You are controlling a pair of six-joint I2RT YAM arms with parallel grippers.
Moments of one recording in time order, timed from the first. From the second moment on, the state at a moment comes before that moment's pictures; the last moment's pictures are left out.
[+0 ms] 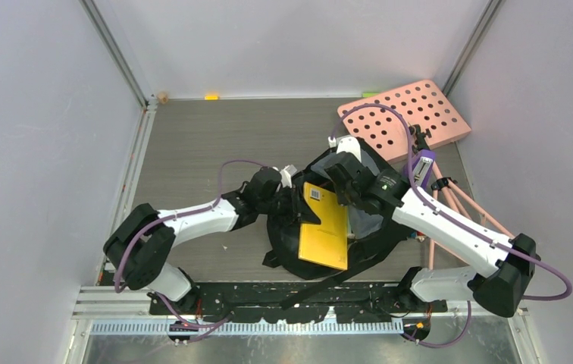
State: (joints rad) left arm -0.81 1.49 0.80 0.11 0.48 -1.08; right arm 0.85 1.25 1.17 -0.84 0.50 0.42
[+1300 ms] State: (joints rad) left arm -0.79 1.54 0.98 0.07 0.40 -0.92; right arm 0.84 1.18 1.14 -0.82 0.50 0.45
